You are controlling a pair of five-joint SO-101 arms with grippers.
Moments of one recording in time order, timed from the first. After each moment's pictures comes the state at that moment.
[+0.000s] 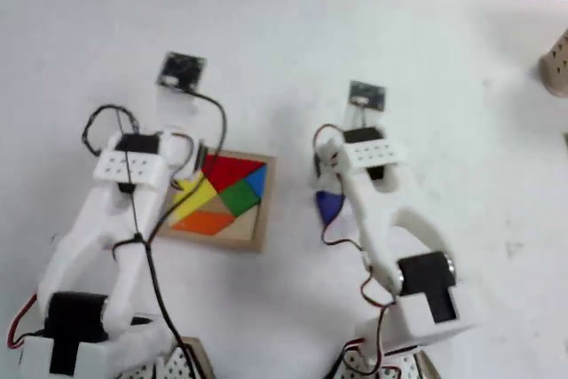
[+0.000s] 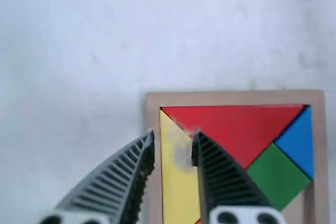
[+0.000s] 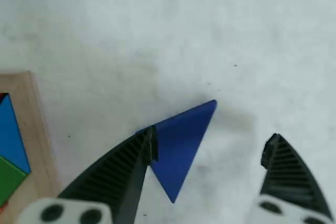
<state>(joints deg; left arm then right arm) -1.3 -11.2 37.8 45.9 -4.9 -16.4 4.1 28.7 56.8 -21.8</state>
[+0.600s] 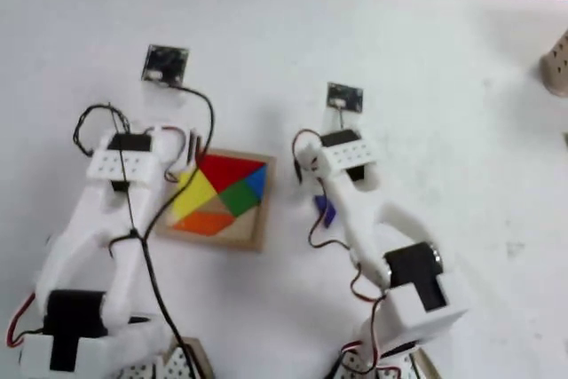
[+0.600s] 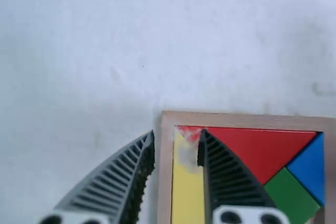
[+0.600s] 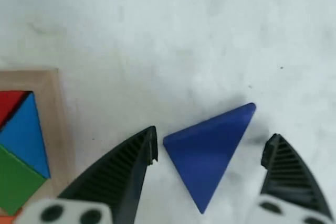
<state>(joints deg) -2.9 -10.2 37.8 41.7 -4.1 -20.3 8.2 27.5 53.9 -25.2</state>
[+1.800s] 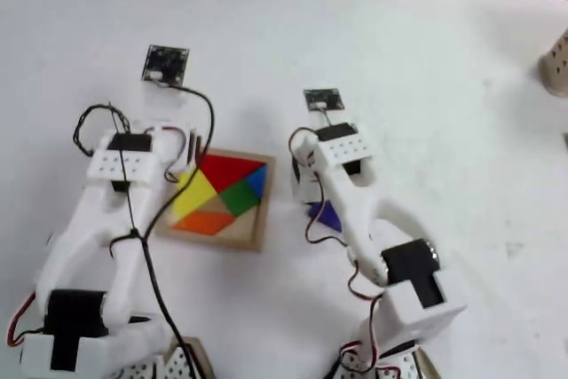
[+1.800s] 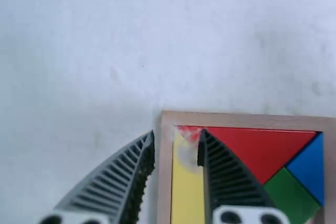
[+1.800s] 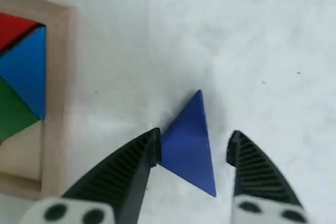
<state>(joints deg) -2.9 -10.2 37.8 41.7 -4.1 -22.3 6.9 23.4 64.8 -8.0</state>
